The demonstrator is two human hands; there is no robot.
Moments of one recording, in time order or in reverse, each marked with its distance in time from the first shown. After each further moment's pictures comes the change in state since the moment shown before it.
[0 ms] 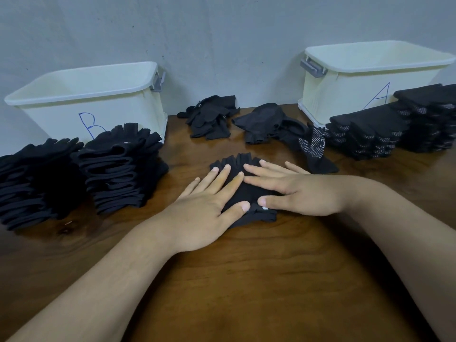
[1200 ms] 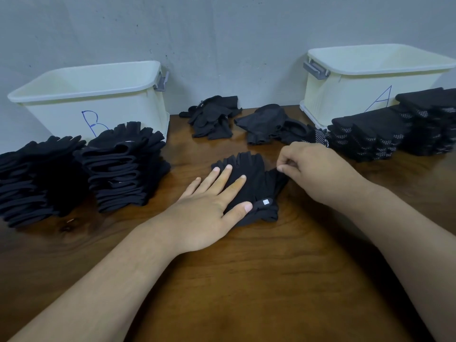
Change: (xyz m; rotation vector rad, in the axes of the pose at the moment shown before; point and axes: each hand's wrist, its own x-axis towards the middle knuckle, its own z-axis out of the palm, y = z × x) left_hand 0.000 0.001 0.002 0.036 0.000 -0.013; right_hand -0.001 -0.007 -0.015 -0.054 0.568 0.244
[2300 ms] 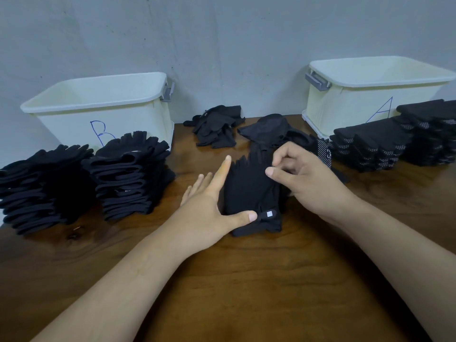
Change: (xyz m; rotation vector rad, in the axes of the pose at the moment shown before) left_hand -0.007 0.008 -0.012 -0.489 0.230 -0.124; right_hand -0.009 -0.017 0.015 0.814 0.104 0.066
